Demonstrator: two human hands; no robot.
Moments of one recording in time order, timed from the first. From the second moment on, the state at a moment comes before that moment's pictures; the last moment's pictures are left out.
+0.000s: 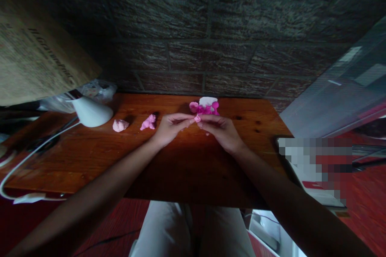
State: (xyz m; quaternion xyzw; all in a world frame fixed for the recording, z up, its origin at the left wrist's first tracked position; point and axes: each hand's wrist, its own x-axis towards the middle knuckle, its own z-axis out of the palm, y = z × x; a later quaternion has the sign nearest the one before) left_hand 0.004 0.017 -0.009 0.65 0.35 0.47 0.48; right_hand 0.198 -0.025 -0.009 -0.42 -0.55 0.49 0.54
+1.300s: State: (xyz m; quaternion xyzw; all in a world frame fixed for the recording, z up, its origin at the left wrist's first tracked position) left_hand 0.004 0.016 -0.011 0.64 0.34 0.46 0.50; right_hand 0.190 -0.025 -0.011 -0.40 -0.53 0.51 0.54
